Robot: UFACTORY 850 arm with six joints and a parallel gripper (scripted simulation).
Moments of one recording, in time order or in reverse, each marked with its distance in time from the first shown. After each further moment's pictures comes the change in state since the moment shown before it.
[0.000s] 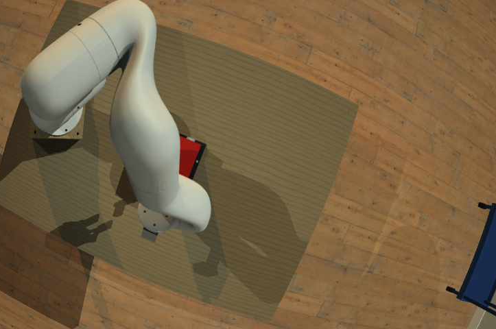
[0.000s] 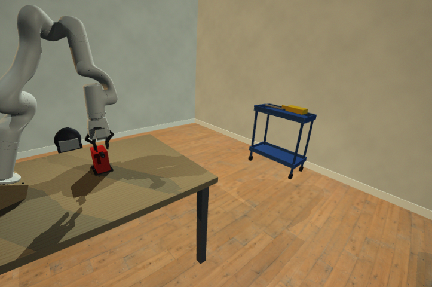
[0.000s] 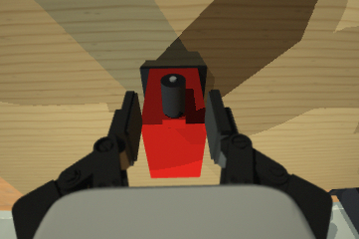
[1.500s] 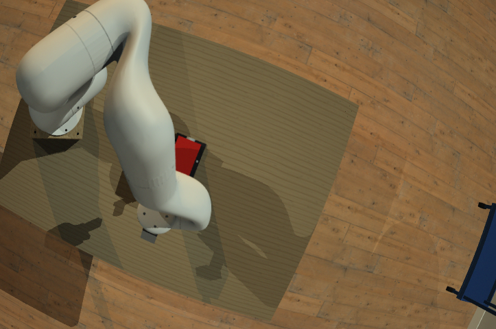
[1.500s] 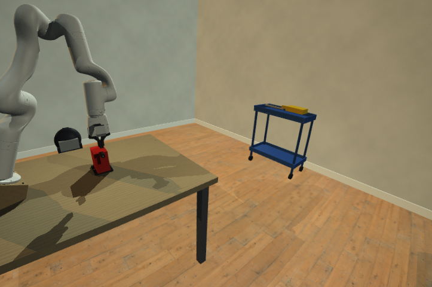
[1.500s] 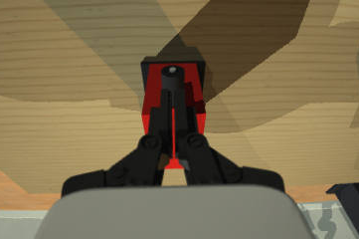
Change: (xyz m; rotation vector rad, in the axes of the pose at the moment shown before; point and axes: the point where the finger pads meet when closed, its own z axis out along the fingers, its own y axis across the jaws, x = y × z) arm 0.000 0.000 -0.015 -0.003 0.000 0.000
